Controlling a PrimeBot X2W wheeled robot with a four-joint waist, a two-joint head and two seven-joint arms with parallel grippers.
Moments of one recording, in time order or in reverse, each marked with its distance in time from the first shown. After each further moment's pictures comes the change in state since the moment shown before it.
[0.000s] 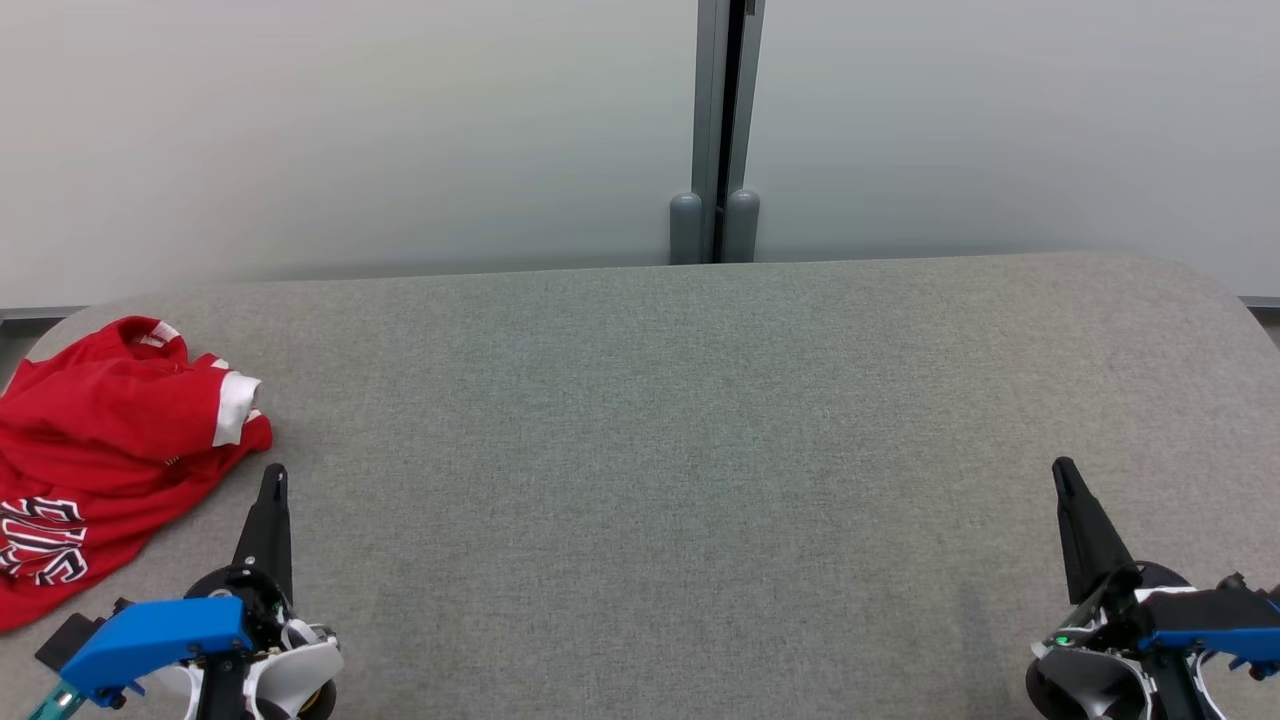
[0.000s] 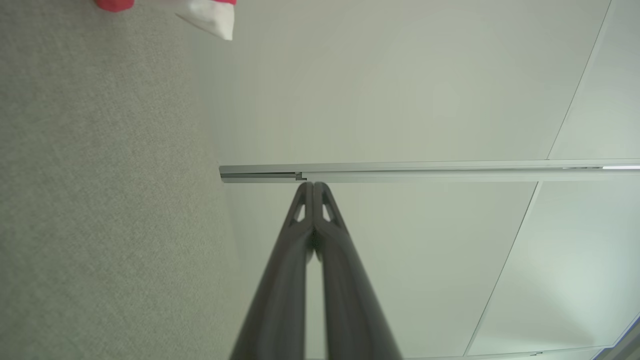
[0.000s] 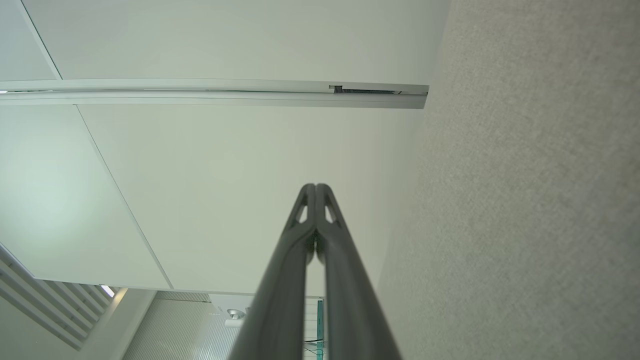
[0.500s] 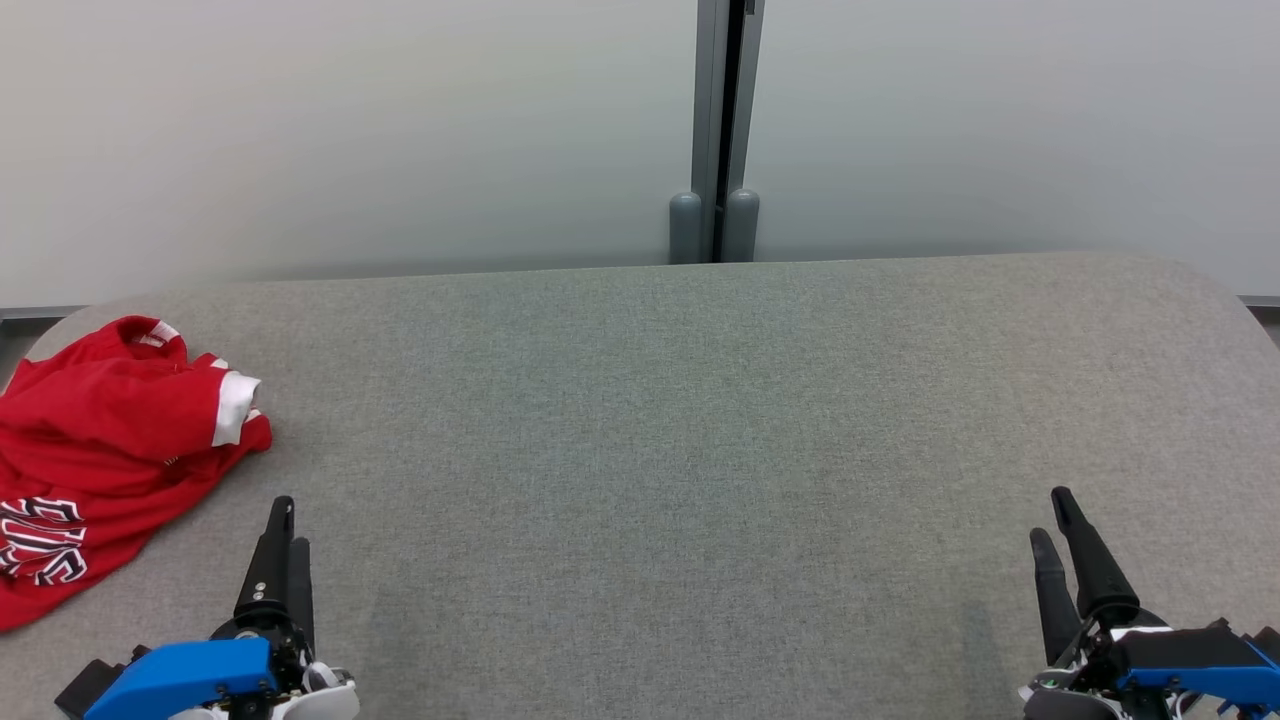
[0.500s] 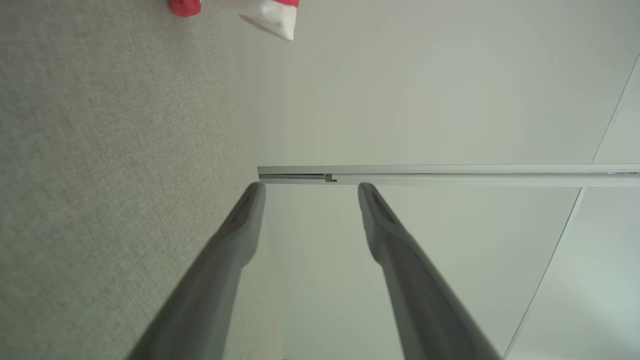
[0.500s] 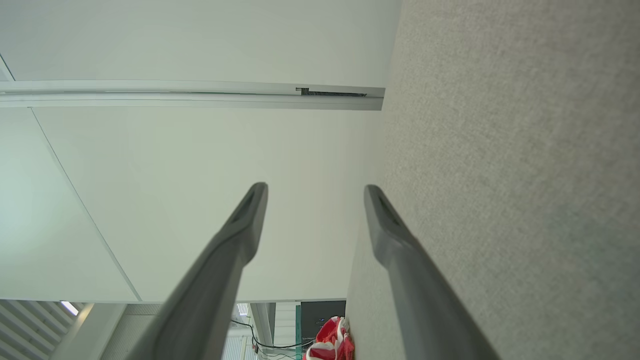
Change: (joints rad) left arm 0.059 -0.011 -0.019 0.024 0.035 0.001 -0.040; right arm 0.051 0.009 0.022 0.033 -0.034 -0.002 -0.041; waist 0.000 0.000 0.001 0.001
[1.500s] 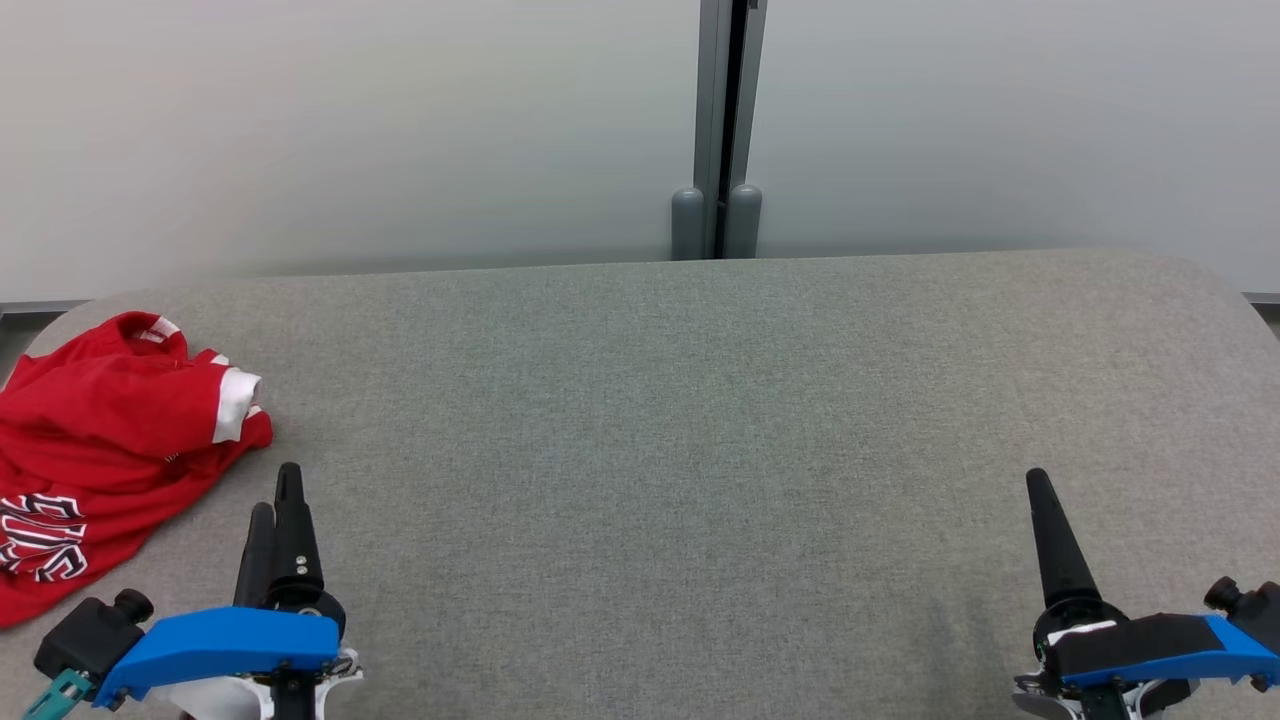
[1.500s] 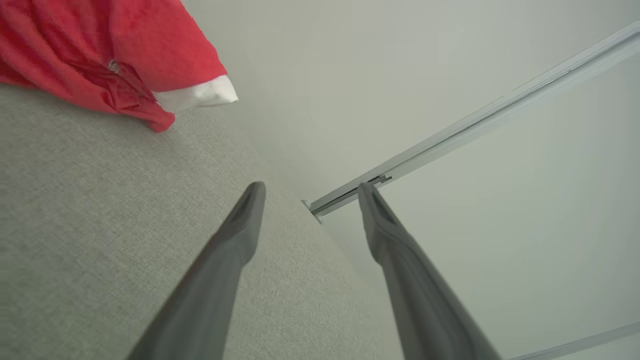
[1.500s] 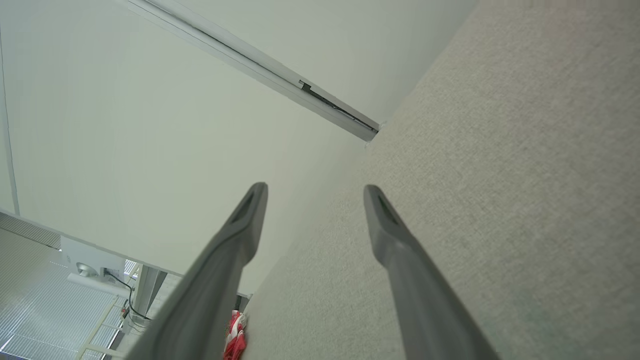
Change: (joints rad) left arm -0.002 0.001 -0.045 -0.090 0.550 0.067 -0.122; right arm 0.013 -0.001 0.049 -0.075 -0.475 0.000 -0.121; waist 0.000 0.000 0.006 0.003
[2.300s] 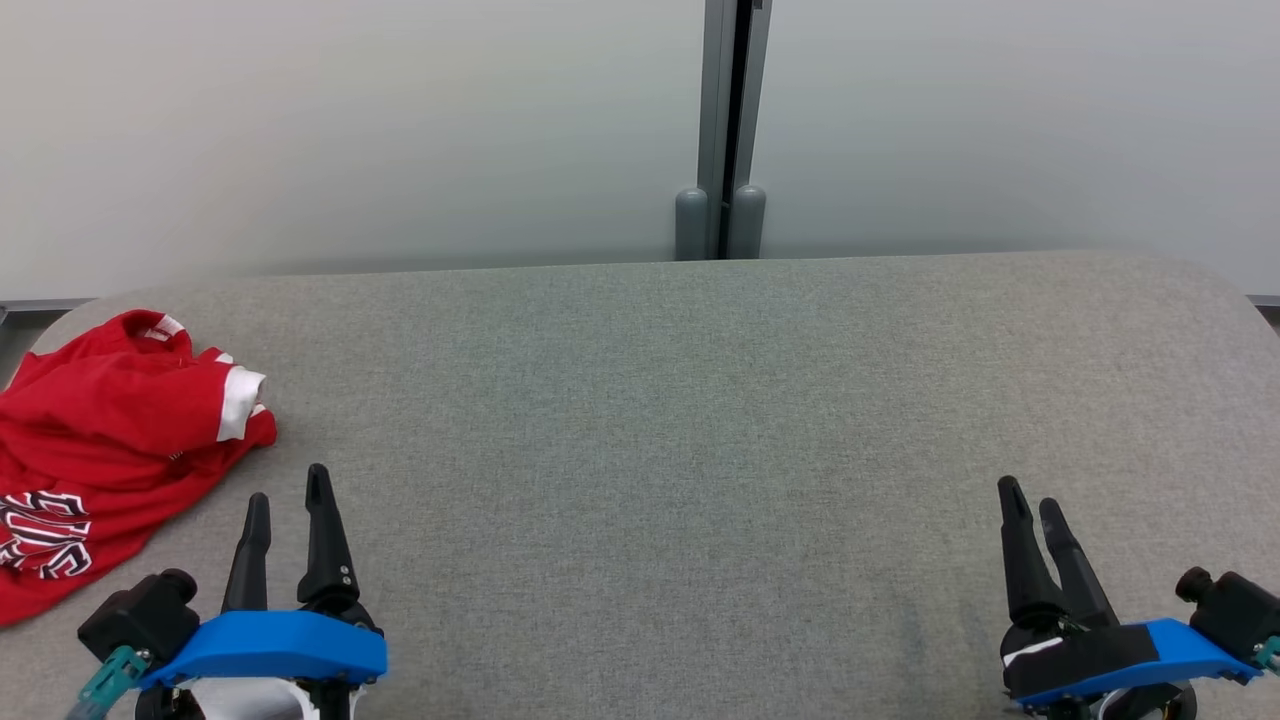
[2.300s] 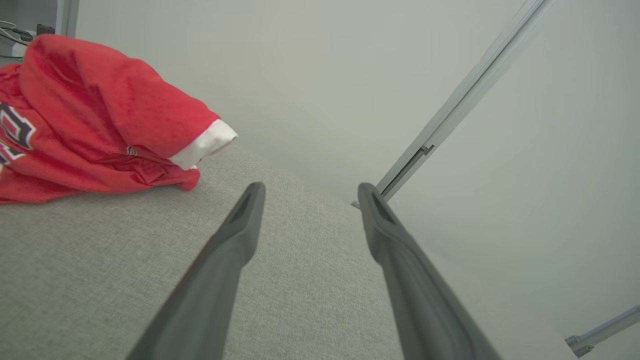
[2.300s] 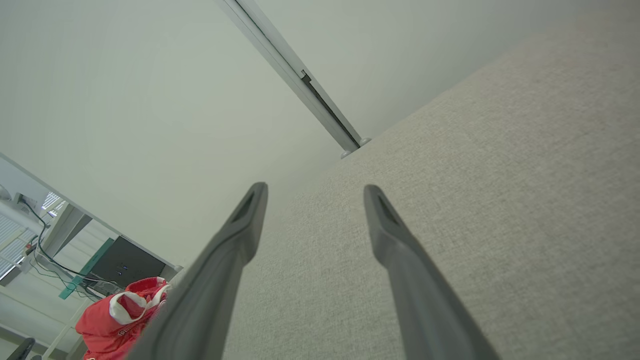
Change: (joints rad) left arm 0.000 0.016 -0.045 0.026 0.411 0.027 -0.076; right arm 0.009 -0.001 0.029 0.003 -0.354 0.000 -0.077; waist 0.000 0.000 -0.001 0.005
